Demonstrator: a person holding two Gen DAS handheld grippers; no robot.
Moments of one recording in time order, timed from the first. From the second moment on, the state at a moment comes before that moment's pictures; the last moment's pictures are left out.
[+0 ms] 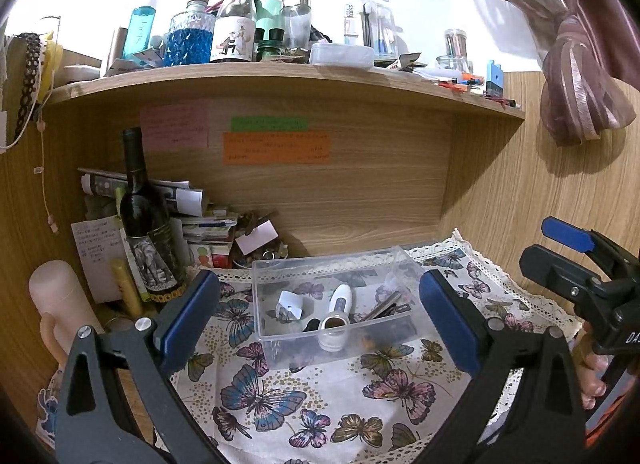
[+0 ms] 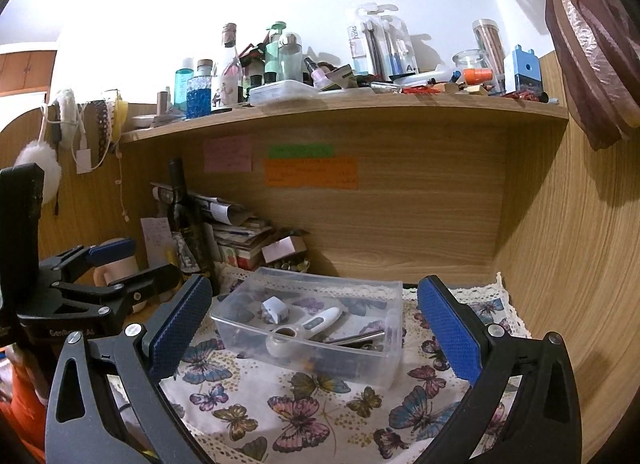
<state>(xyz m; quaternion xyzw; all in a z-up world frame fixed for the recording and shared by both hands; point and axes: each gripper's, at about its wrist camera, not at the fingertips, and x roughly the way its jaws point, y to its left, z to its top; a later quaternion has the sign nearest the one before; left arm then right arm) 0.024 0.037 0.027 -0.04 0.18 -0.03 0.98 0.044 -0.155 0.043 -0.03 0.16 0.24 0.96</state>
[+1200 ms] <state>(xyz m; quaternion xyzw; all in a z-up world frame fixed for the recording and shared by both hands) 0.025 0.040 0.030 -0.05 0.16 -0.04 0.98 0.048 -0.156 0.042 -0.03 0.16 0.24 0.96</state>
